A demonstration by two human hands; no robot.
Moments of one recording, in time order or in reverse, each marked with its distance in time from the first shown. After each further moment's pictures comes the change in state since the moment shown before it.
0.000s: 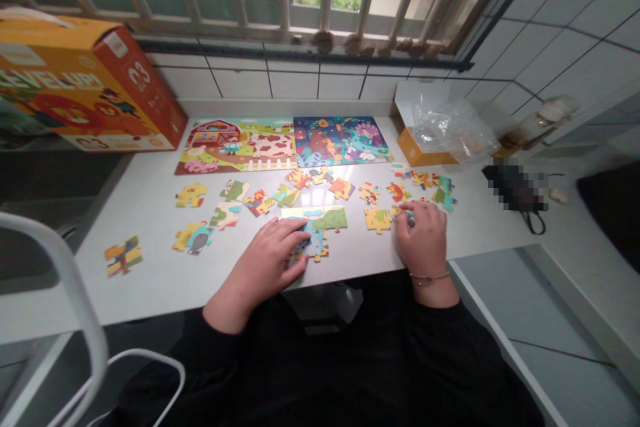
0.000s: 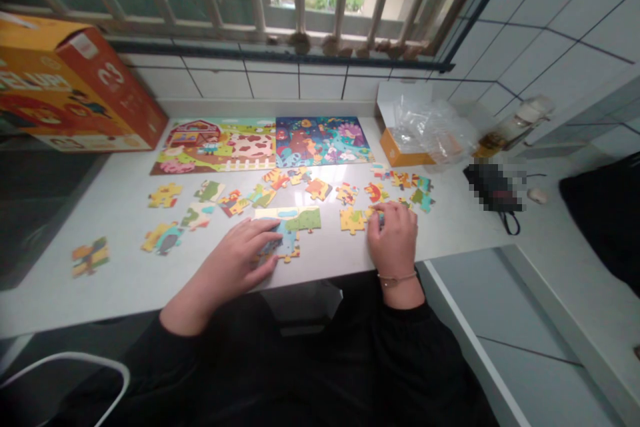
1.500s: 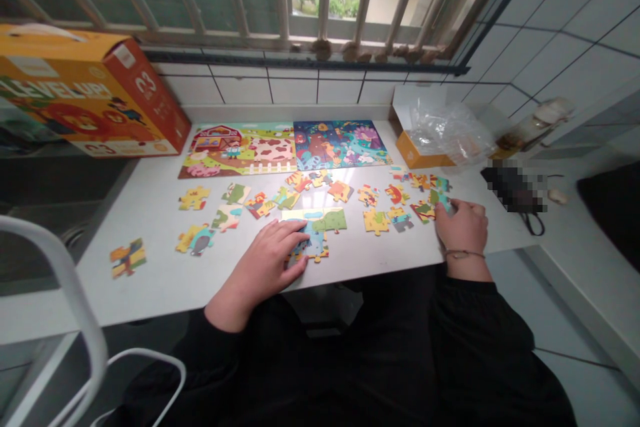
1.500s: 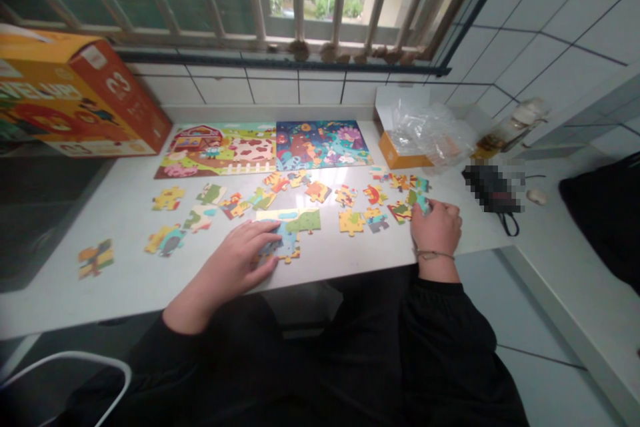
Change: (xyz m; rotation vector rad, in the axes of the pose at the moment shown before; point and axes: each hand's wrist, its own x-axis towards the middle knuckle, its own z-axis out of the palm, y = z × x) left_hand 0.000 -0.001 0.000 -0.015 0.008 0.004; right_hand 0.033 0.104 -0.007 -0.275 -0.043 0.547
